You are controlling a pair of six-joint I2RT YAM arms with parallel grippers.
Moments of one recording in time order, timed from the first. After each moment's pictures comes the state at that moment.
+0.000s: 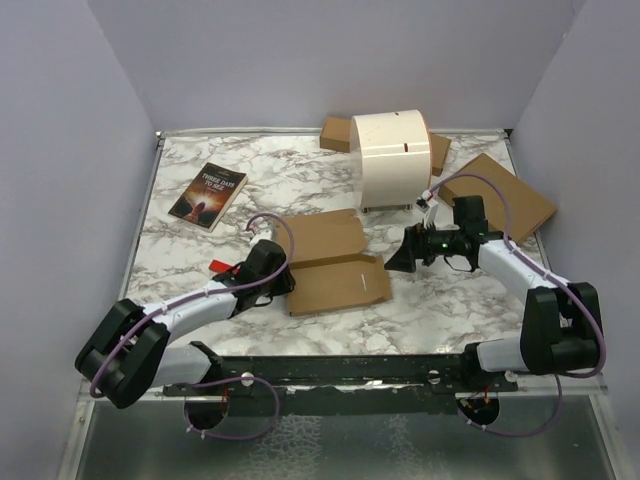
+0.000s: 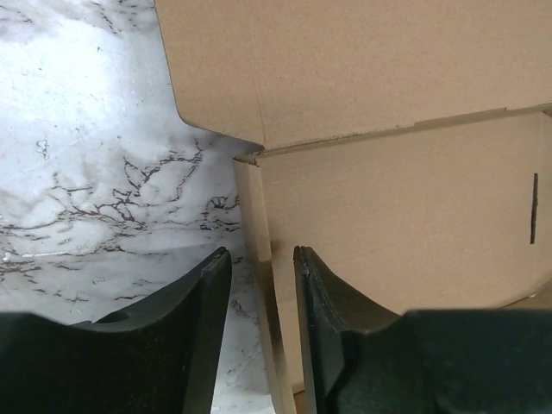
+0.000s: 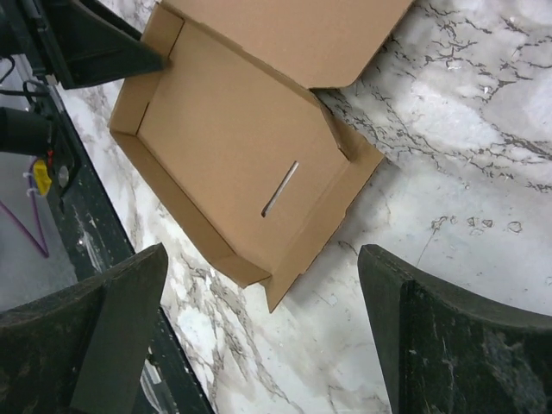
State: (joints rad) left arm -0.63 1.24 0.46 -0.06 -0.13 -0.74; right arm 0.12 1.36 0.74 -0.29 -0.91 -0.10
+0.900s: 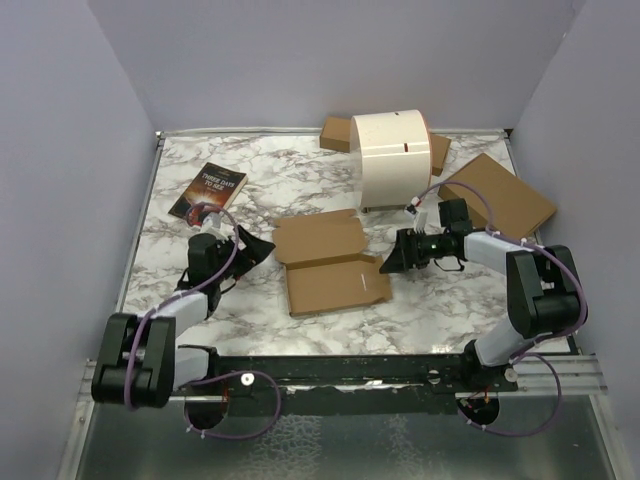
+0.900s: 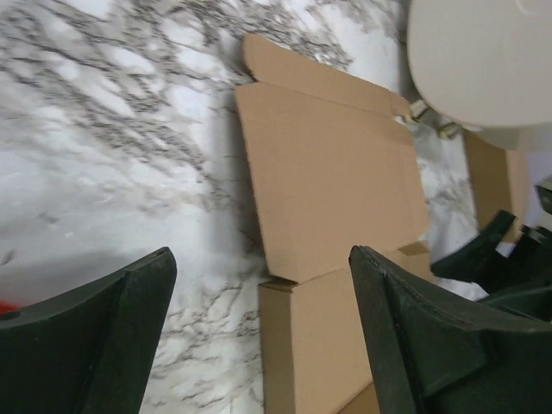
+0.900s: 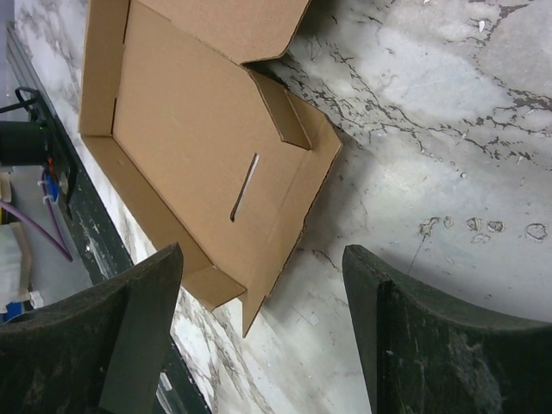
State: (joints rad) left arm -0.11 1.11 0.28 0.42 0.32 -0.77; right arm 0.14 1.59 0.74 -0.21 -0.88 0.00
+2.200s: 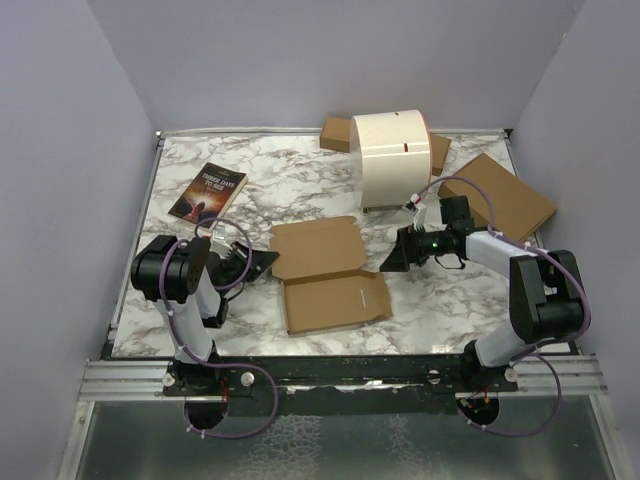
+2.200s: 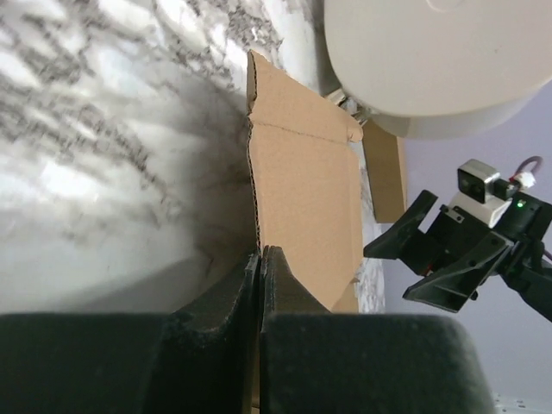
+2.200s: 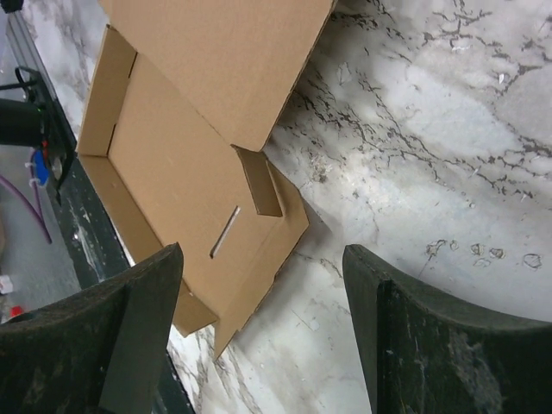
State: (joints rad) left arm -0.08 1.90 0.20 1.49 0.56 -1.11; right arm 0.14 1.57 0.75 -0.21 -0.92 -0.07
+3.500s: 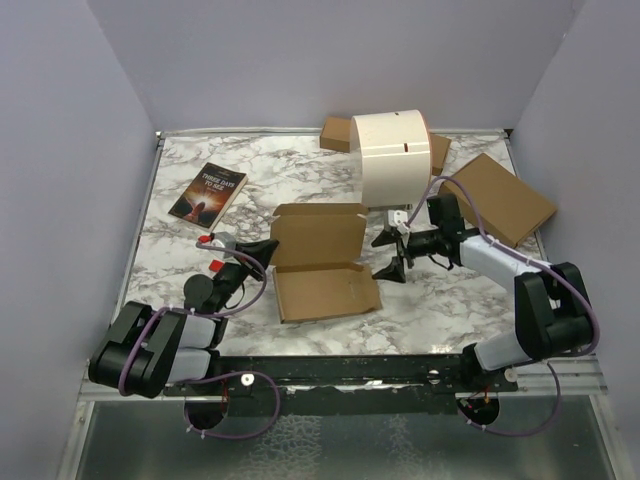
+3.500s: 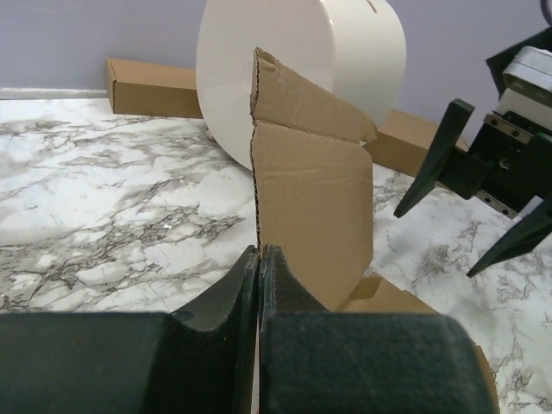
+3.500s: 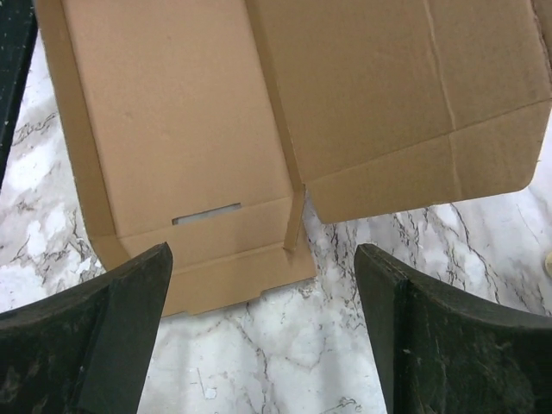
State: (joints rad) left arm -0.25 1.29 0.01 1.51 0.40 -0.40; right arm 0.27 1.45 0.75 -0.17 -1.10 -0.86
